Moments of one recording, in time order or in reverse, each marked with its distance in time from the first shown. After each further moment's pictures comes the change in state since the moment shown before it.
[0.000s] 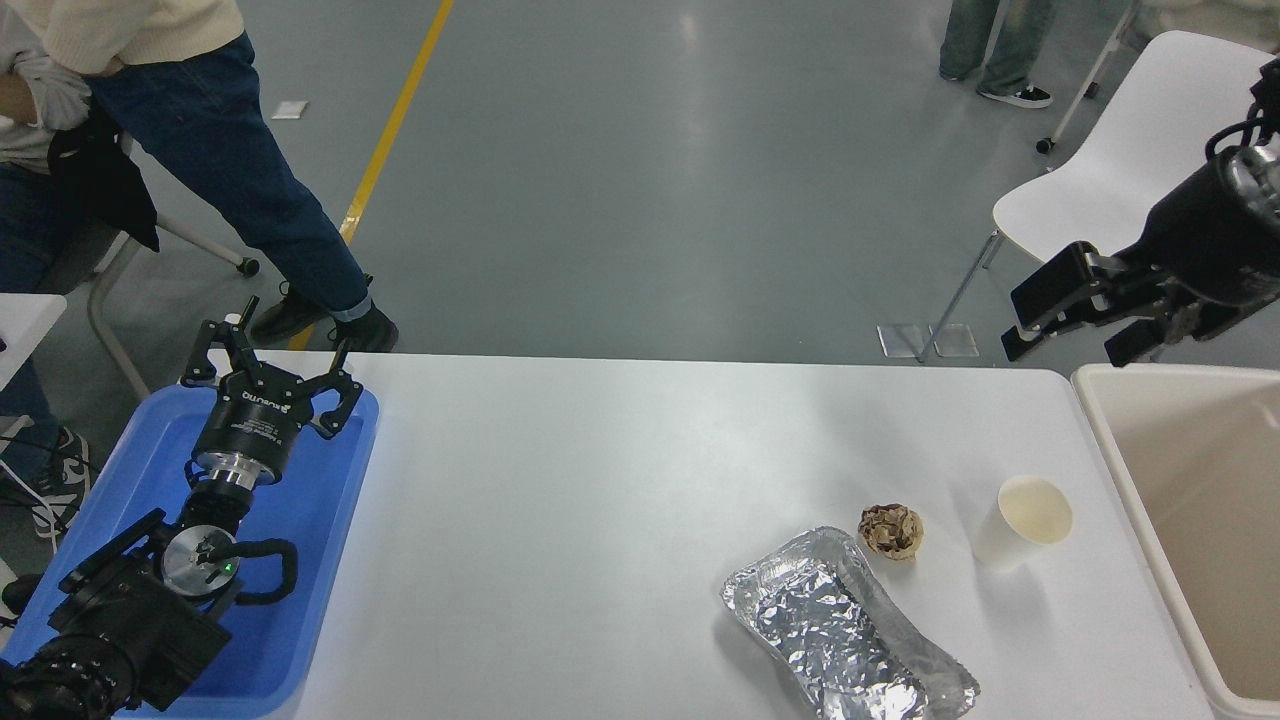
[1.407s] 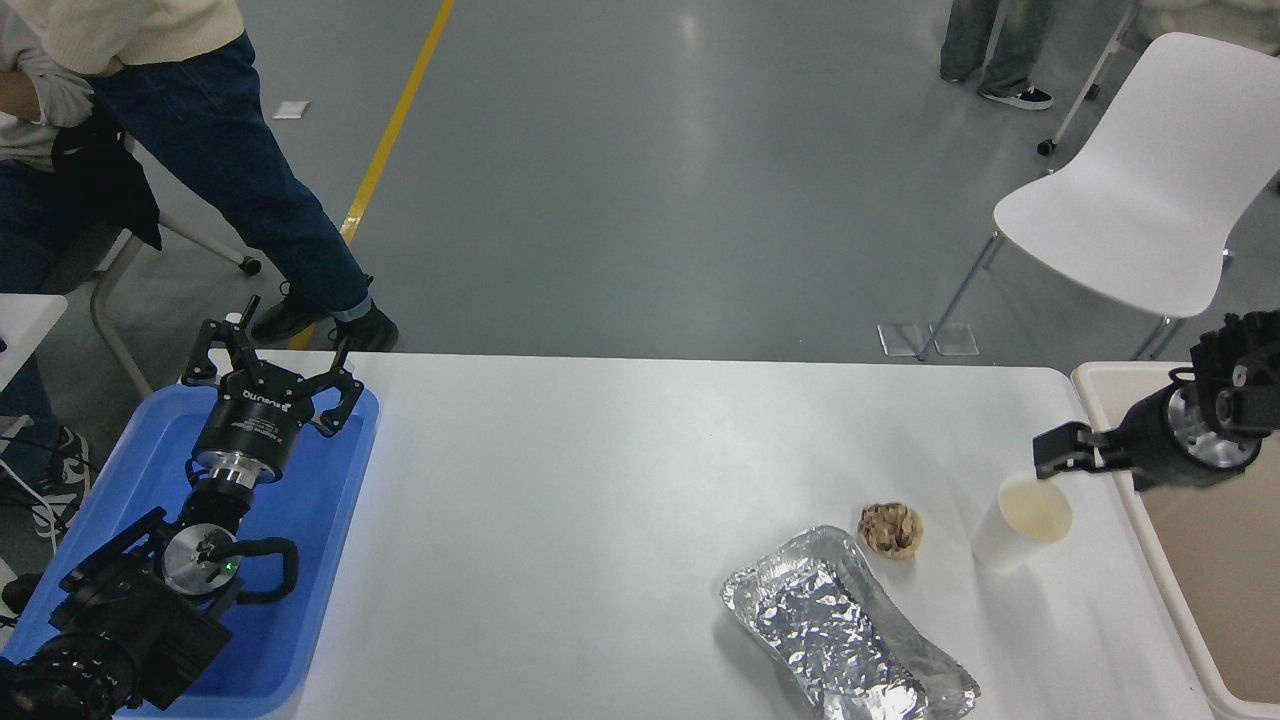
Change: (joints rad) left arm -0.001 -0.002 0.000 0.000 0.001 0.000 -0.001; right arm -0.782 -0.069 0.228 -0.346 0.059 -0.417 -0.144
